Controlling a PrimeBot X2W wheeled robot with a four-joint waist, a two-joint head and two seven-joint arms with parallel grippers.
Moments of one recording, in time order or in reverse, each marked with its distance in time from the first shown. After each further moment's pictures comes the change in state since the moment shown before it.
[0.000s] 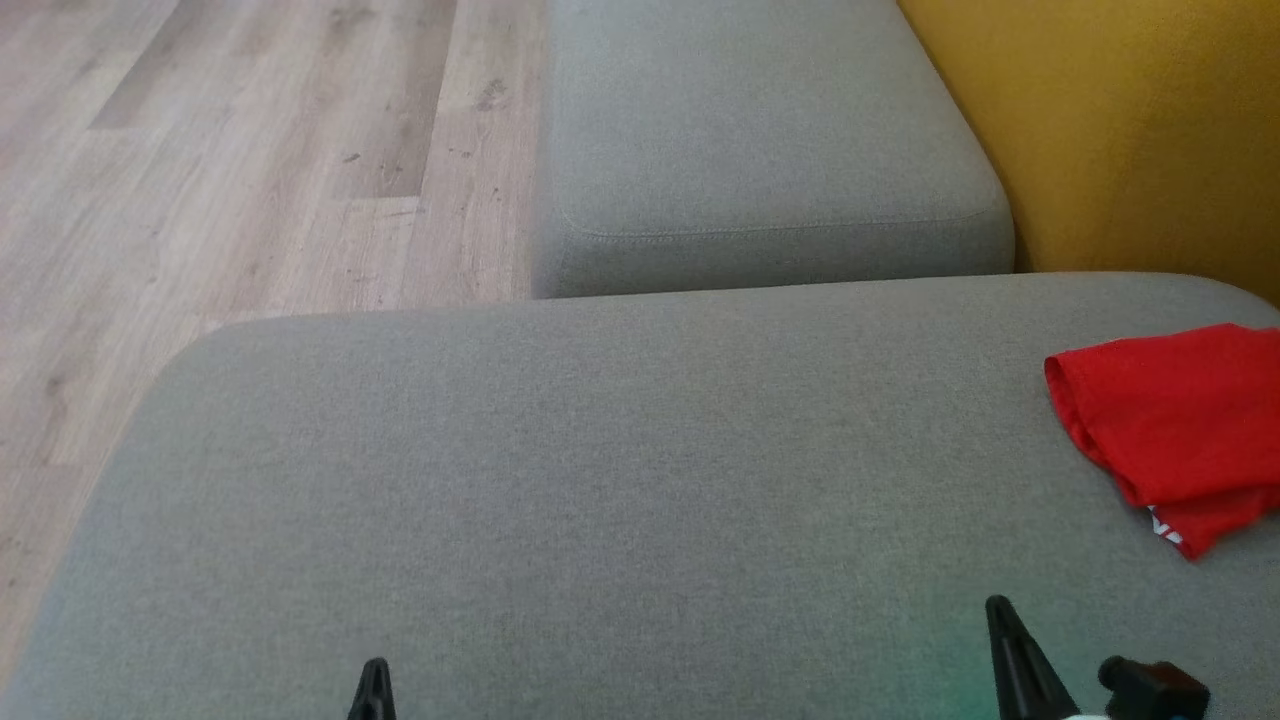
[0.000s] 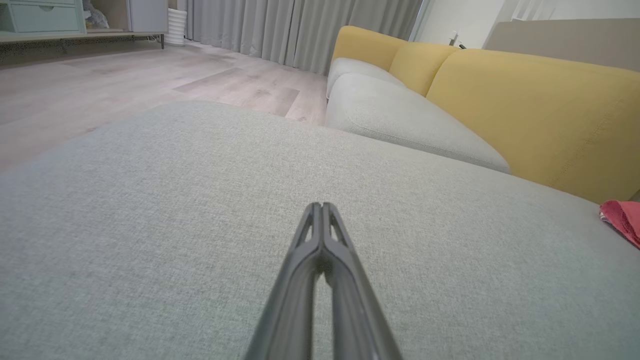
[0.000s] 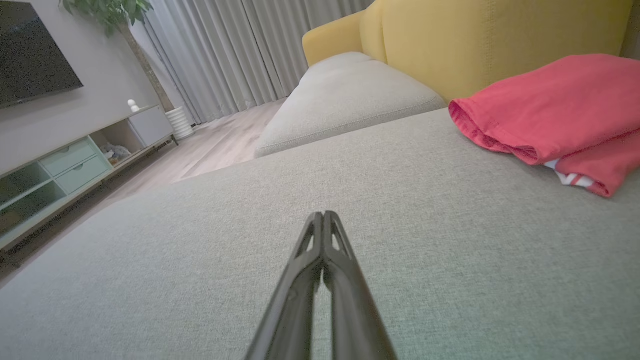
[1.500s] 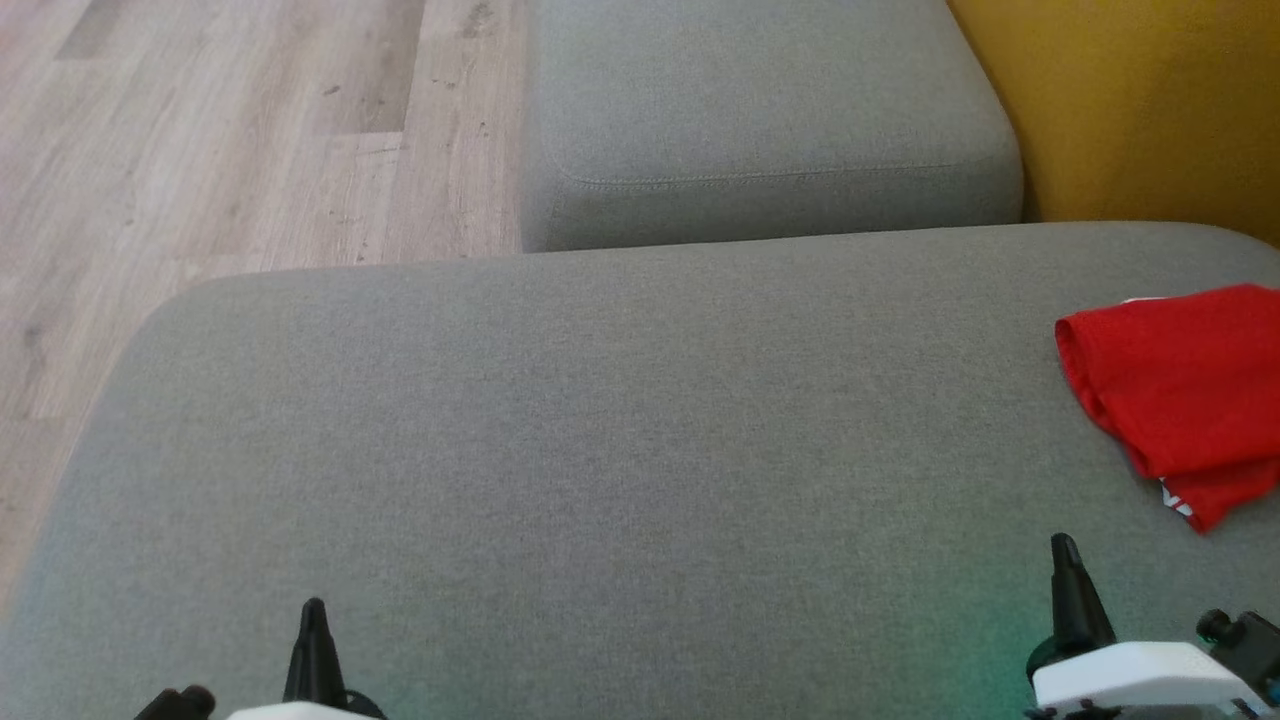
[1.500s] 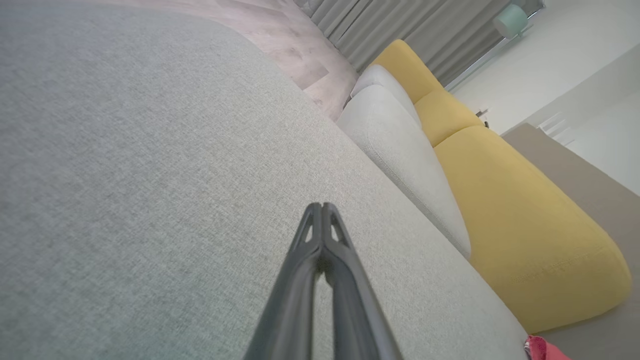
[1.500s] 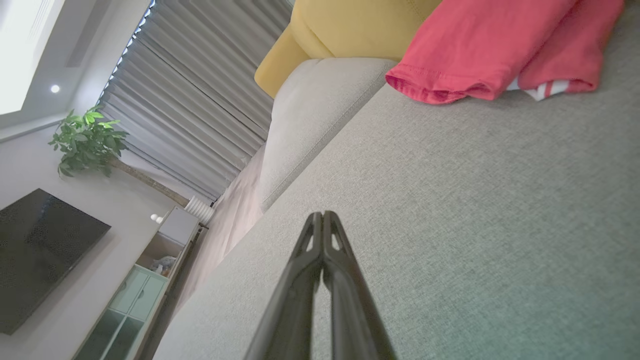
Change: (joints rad) left arm -0.121 -0.002 0.106 0.001 -0.510 -0.074 0.131; right arm -0.101 0.000 -0.084 -0.016 0.544 0.000 0.125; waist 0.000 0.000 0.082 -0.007
